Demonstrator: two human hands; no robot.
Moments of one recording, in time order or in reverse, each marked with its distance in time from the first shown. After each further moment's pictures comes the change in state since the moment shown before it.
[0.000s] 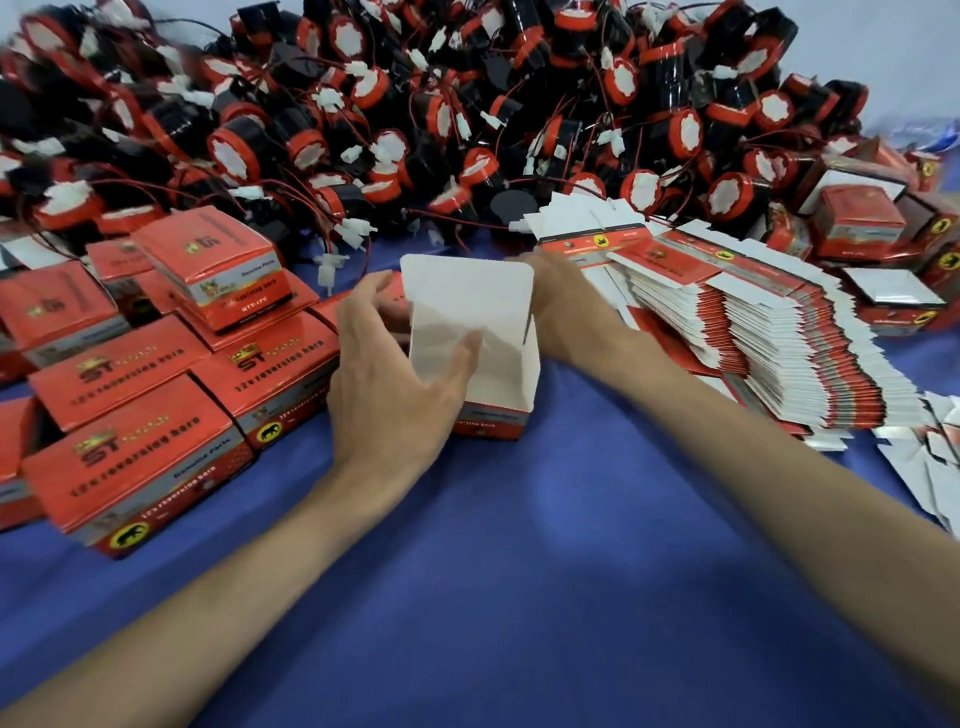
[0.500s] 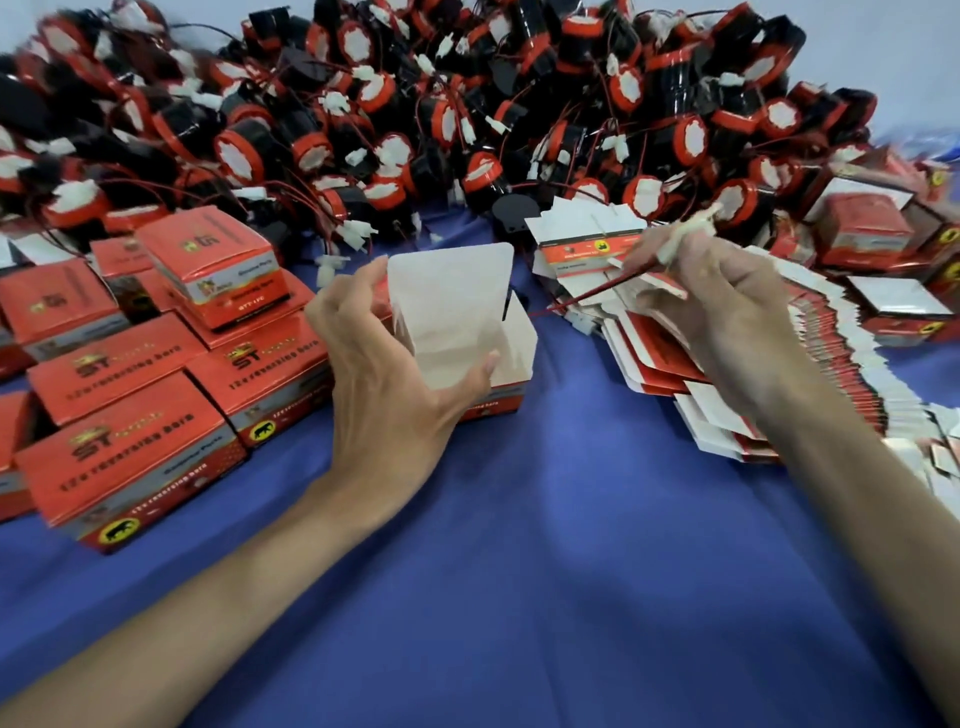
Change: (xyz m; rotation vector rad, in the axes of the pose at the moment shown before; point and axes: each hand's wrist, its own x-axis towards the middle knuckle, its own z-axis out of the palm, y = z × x) left_hand -0.005 0.002 0.002 0.036 0.035 0.211; right_hand -0.068 0.050 -0.048 1.027 0.250 -0.021
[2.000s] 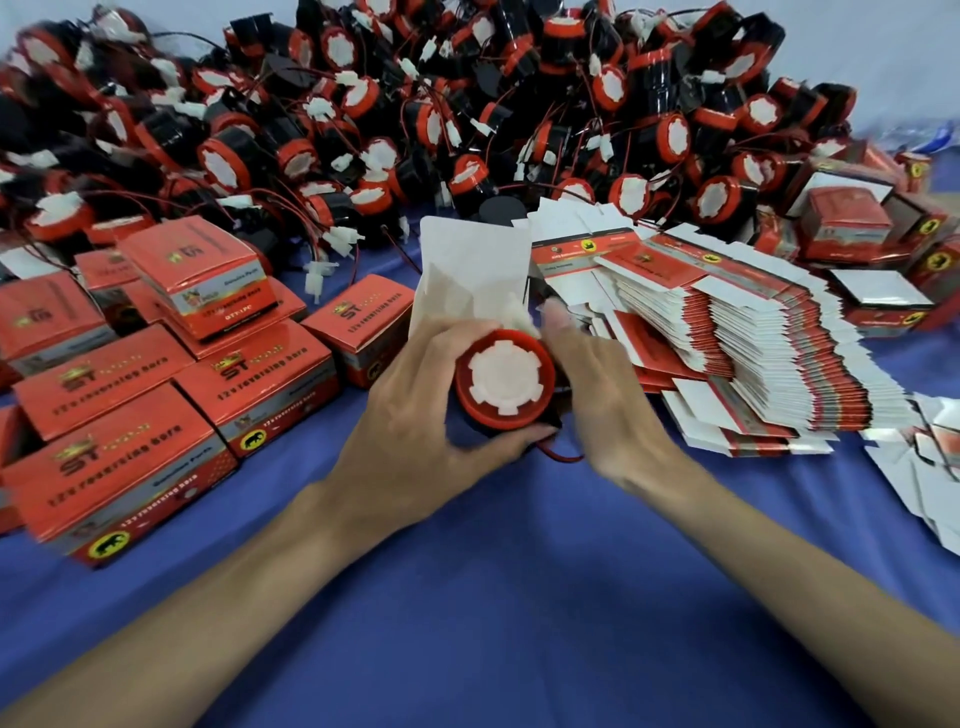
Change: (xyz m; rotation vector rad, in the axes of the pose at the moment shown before) left_hand -0.004 0.009 -0.006 -0.162 -0.220 0.378; right_hand -0.032 0.004 0.074 -0.271 0.002 0.196
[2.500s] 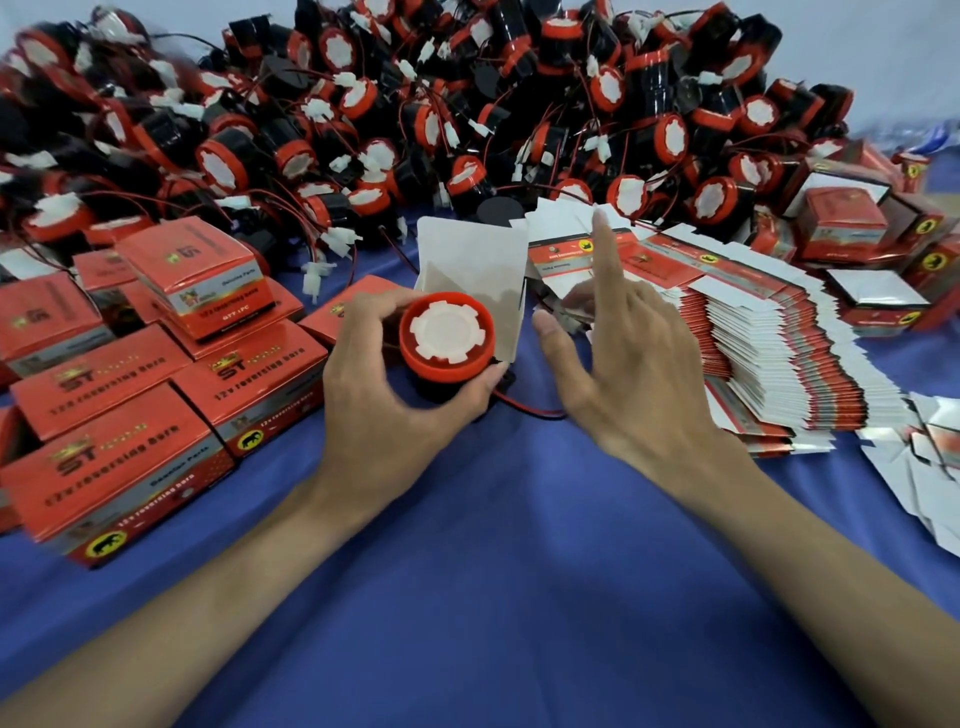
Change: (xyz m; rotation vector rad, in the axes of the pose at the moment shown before) left_hand 0.004 -0.005 -0.004 -0.039 0.197 -0.227; right_hand 0.007 0.009 -0.022 -0.832 0.311 -0.393
